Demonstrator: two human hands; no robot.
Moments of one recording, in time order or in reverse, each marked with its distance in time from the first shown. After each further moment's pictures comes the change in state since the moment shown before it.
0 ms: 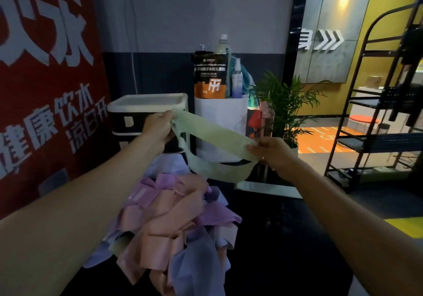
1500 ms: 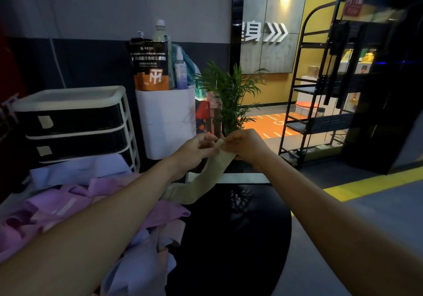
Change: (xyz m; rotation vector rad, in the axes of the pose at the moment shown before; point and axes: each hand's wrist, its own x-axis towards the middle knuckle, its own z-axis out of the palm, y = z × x) left_hand -0.065 -0.087 0.141 0.314 -0.827 0.121; right_hand -0.029 0.011 -0.062 -0.124 0.116 0.082
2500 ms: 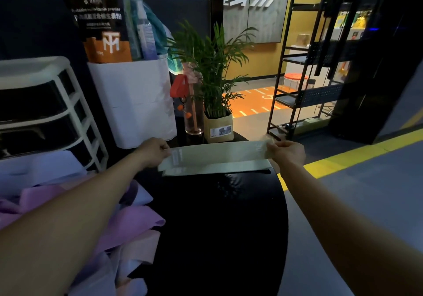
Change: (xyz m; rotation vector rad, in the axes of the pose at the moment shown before) left_hand 0.075 -0.090 -0.038 0.798 0.055 -0.240; right_hand 0.038 0.150 -0.068 0.080 0.631 0.441
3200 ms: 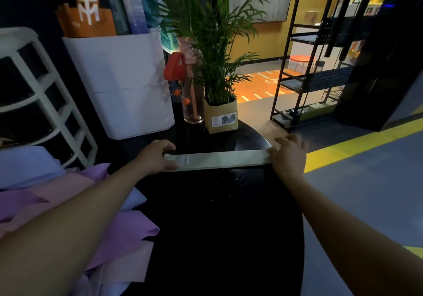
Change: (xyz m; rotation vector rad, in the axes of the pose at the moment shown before) left_hand 0.037 -0.032 0.057 -0.031 -0.076 0.051; right_hand 0.037 0.057 0.032 -0.687 0.054 -0.400
